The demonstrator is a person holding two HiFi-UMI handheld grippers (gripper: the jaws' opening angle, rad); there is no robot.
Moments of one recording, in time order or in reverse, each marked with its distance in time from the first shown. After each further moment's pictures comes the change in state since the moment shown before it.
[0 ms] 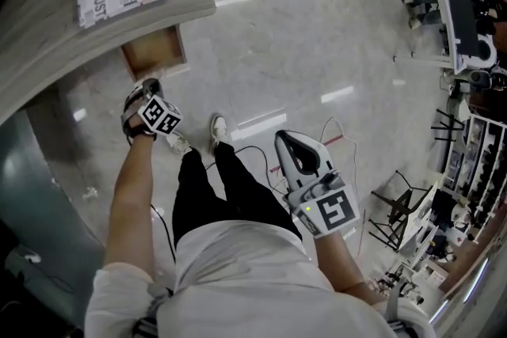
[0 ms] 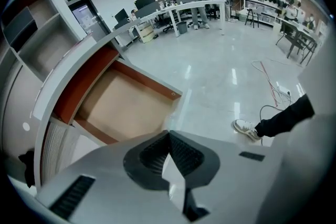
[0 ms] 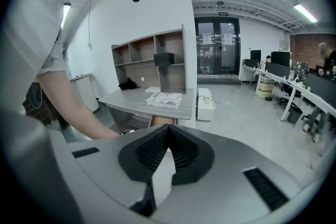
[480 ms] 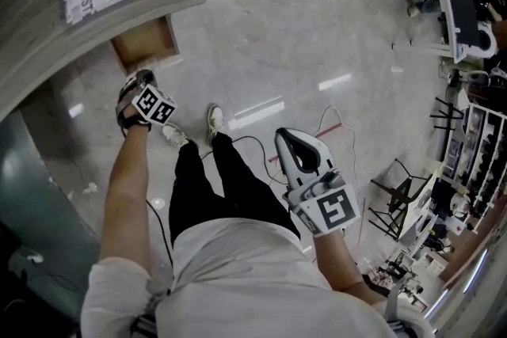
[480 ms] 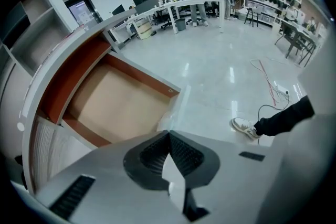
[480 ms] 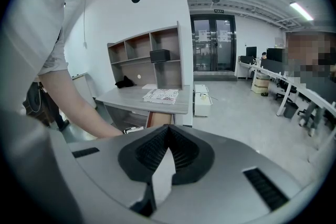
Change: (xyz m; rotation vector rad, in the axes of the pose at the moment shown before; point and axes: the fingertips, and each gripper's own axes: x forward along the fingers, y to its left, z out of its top) left arm 0.017 -0.004 0.005 -0.002 0.023 -0.029; right arm -0.006 -0.009 -0.020 0.033 0.033 -0.034
